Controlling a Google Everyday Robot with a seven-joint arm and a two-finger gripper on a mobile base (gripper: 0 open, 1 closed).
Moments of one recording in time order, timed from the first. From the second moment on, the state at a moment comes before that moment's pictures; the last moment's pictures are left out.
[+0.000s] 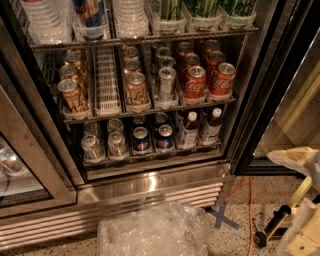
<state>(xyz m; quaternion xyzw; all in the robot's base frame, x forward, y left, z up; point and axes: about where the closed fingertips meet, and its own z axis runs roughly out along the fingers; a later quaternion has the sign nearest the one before) 0.312 -0.196 0.881 -0.58 0.77 0.15 0.21</state>
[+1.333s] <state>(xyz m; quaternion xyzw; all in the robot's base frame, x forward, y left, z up) 0.318 -0.219 0.850 -0.37 0.77 0.45 0.28</state>
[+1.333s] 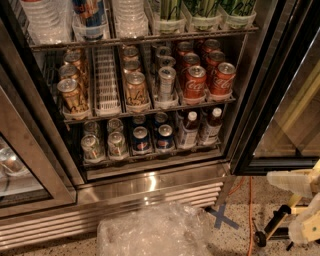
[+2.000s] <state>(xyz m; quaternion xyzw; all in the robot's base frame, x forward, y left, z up) 0.320 -0.220 0.842 -0.35 0.78 0.42 0.28</state>
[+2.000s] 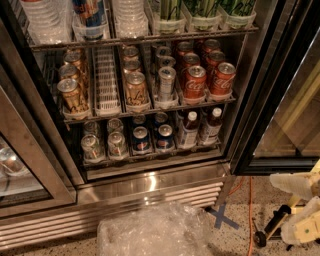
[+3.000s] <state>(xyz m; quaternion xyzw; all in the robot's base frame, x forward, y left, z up) 0.332 -0.200 0.837 -0.35 0.81 0.34 0.32</state>
